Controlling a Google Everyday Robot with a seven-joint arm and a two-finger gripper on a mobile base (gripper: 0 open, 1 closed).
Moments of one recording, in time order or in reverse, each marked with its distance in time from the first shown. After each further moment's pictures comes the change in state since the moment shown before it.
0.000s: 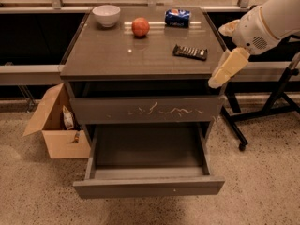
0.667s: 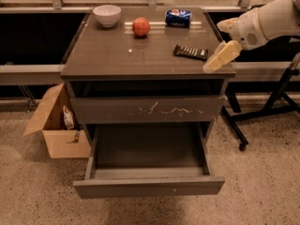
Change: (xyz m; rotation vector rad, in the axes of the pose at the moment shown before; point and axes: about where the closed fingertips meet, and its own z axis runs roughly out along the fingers) arm 0.012 -0.073 0.033 0.030 -0.192 0.085
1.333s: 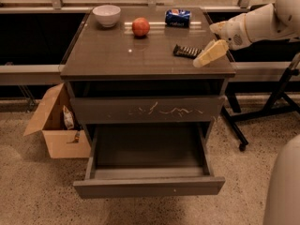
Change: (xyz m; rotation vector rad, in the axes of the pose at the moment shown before) arm 0.004 -0.042 0.047 -0.001 -0.085 0.066
